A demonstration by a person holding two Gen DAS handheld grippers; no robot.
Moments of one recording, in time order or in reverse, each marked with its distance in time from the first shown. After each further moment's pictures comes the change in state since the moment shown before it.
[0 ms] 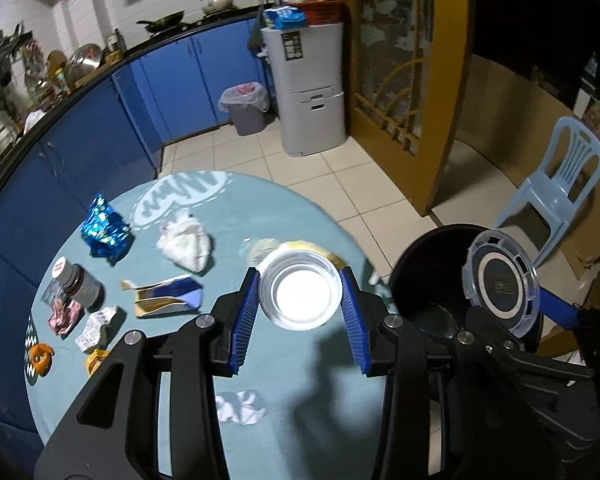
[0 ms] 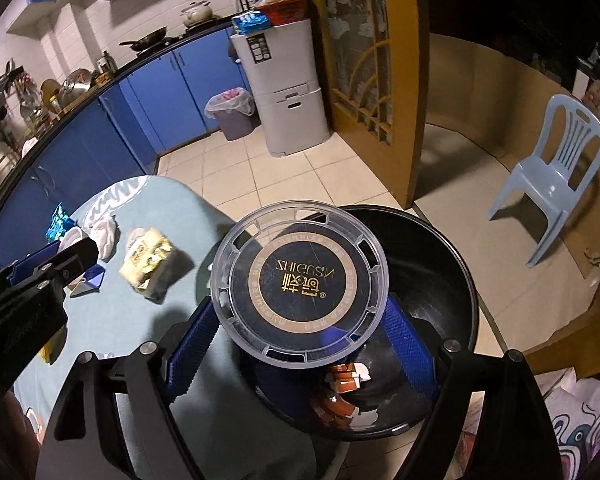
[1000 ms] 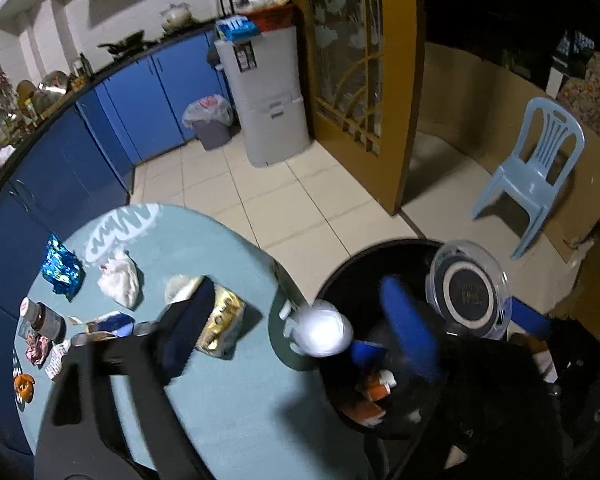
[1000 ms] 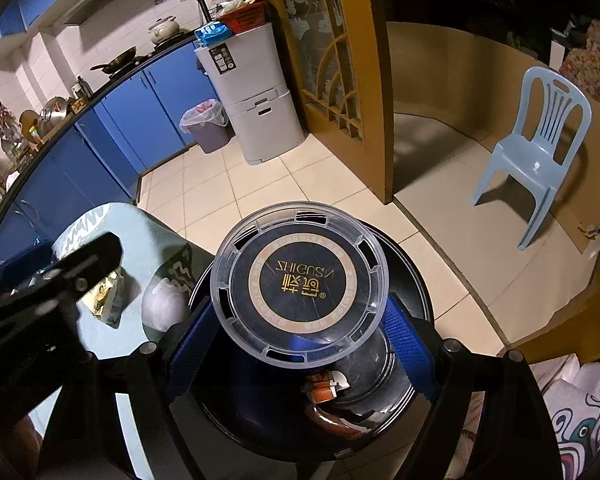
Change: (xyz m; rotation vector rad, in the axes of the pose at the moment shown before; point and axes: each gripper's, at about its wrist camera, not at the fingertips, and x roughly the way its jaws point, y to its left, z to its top) left arm 0.008 -0.070 0.023 0.081 -0.036 -0.054; right arm 0.009 -0.054 0.008 0.100 -0.013 -0.021
